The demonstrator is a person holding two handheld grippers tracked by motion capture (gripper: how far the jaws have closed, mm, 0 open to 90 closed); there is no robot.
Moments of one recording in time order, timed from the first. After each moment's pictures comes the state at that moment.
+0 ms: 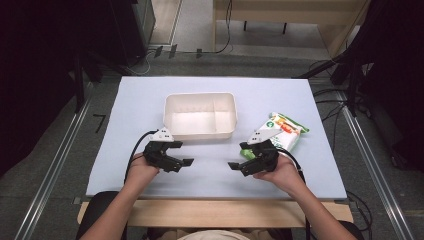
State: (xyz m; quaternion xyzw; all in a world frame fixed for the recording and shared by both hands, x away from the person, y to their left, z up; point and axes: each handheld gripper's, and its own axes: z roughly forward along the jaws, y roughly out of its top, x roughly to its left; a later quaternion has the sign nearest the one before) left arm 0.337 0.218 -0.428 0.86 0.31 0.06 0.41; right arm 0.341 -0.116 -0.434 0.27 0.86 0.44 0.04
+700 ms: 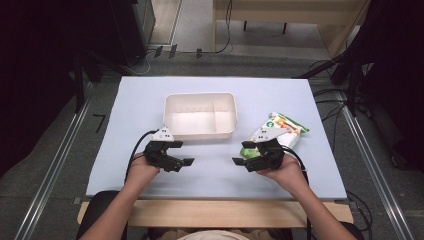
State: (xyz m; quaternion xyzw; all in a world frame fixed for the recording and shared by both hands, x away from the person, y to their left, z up) left arm 0.338 0.217 -0.428 0.86 0.31 0.06 0.41; right arm 0.340 -0.130 -0.427 0.27 0.85 0.46 0.05
